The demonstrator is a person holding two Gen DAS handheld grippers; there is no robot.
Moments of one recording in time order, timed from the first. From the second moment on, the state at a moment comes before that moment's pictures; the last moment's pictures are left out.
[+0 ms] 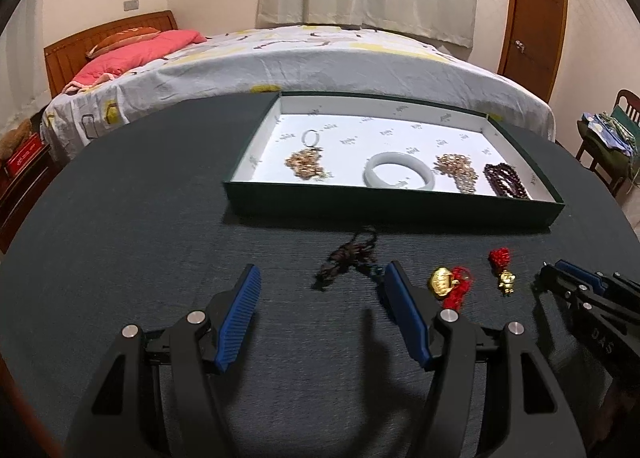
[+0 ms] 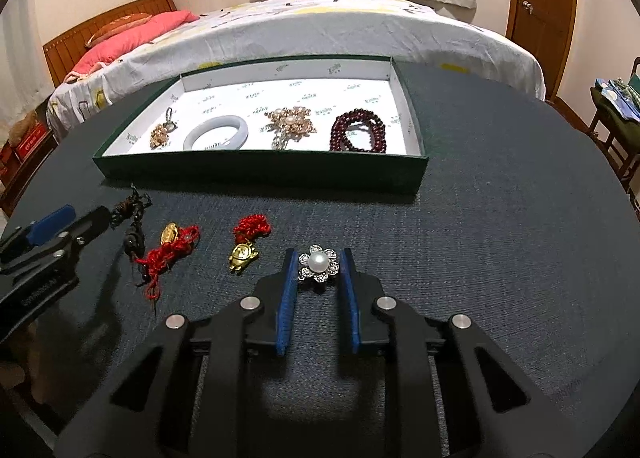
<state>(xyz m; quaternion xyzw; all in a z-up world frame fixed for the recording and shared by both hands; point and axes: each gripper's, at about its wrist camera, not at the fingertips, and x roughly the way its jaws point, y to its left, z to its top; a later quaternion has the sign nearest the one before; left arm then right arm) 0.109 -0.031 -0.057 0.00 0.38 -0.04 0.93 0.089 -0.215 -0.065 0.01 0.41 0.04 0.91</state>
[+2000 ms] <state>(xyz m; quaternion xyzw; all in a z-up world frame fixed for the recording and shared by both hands) 0.112 -0.041 -0.070 0.03 0.41 -0.07 0.91 0.082 -0.225 -0.059 0.04 0.40 0.05 0.91</state>
